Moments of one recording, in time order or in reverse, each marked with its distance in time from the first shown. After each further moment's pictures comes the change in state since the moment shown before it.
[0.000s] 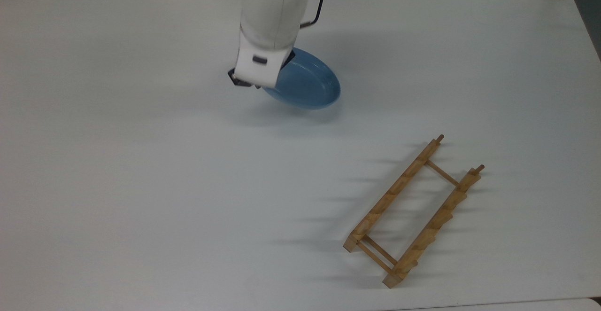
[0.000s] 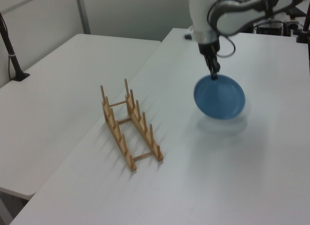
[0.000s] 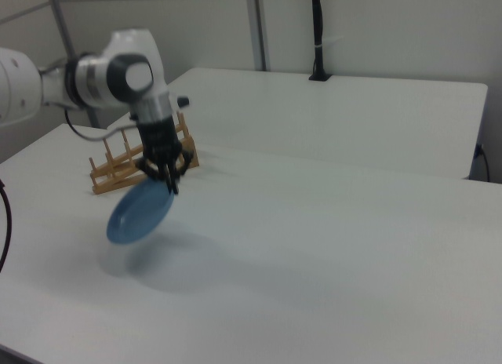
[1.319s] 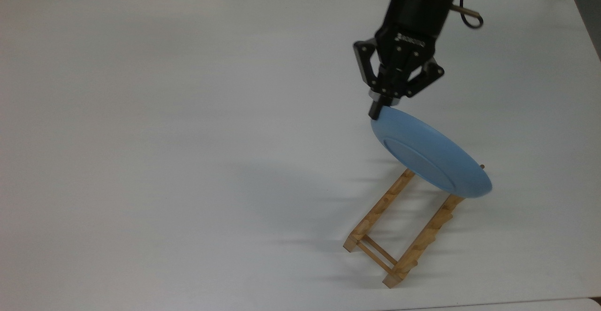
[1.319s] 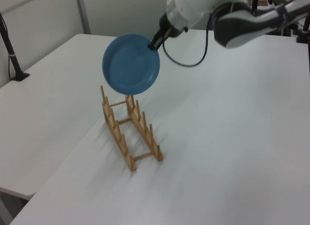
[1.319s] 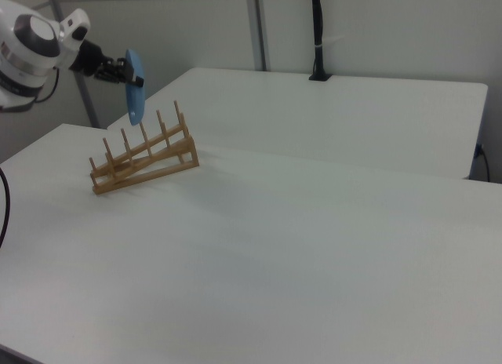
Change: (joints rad) arm 0.309 0.069 0.006 0.210 -0.663 0.484 1.202
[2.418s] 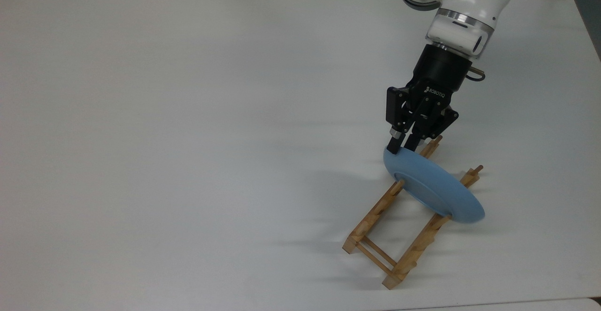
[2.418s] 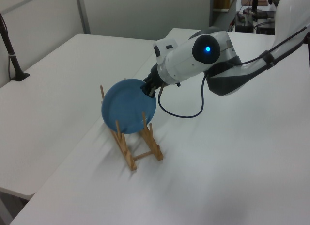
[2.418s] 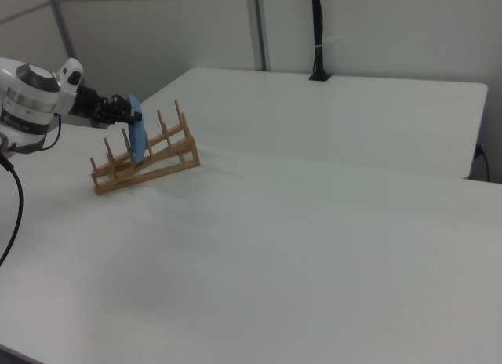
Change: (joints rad) arm 0.083 0.164 0.001 -0.005 -0.229 0.004 0.103
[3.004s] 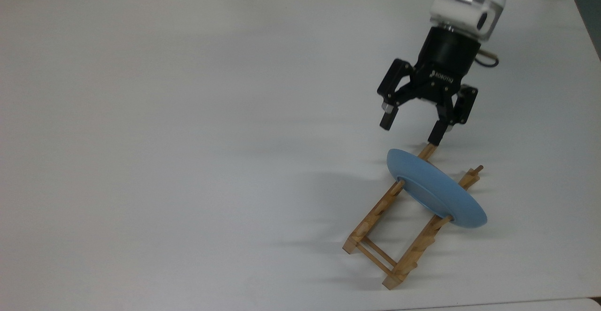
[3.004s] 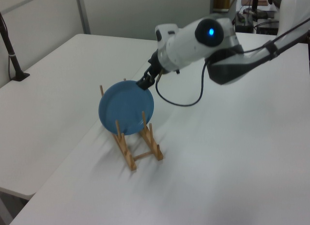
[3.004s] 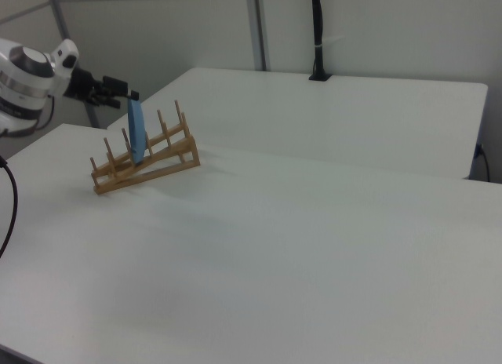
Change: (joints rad) arm -0.005 -0.051 -0.003 0.026 0.064 0.000 0.025
